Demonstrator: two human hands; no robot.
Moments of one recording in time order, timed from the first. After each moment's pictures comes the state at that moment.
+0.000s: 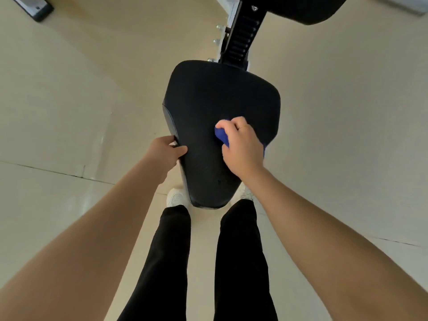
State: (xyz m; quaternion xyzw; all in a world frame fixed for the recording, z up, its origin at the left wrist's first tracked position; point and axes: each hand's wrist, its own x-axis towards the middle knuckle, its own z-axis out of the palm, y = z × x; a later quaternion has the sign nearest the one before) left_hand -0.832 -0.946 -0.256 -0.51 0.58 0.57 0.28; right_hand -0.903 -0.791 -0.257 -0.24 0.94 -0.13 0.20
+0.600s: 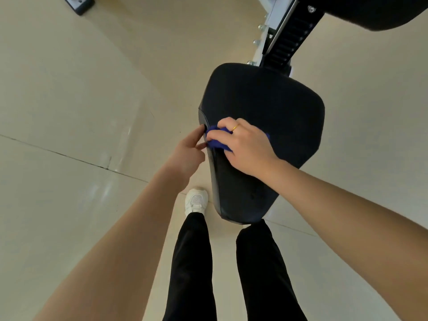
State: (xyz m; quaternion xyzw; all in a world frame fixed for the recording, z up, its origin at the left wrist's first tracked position) left_hand -0.827 -0.967 -0.261 -0.45 0.56 0.65 0.23; right_hand -0.916 -0.846 -0.273 -0.50 0.82 -0.16 0.22
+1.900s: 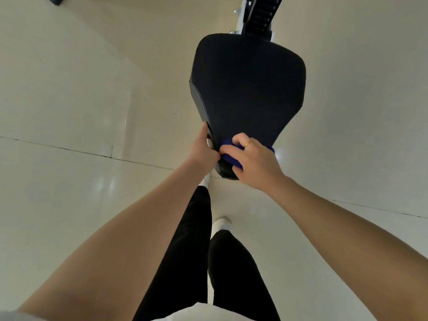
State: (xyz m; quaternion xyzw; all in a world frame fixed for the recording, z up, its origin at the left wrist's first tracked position) left_hand -0.798 -0.919 -0.219 -0.41 0.63 0.58 0.32; right_hand -0.834 -0.775 -0.228 -0.39 0.86 -0.11 0.30
